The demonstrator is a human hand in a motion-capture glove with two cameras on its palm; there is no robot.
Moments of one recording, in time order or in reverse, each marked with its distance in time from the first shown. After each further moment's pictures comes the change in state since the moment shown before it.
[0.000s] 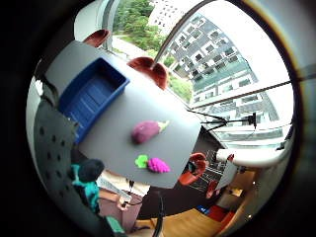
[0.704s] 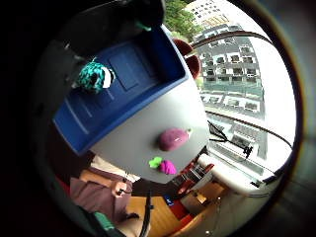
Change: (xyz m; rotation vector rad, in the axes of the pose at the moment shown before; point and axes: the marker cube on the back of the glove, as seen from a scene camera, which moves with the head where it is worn) arm -0.112 -0.059 0.120 -0.386 0.051 -0.085
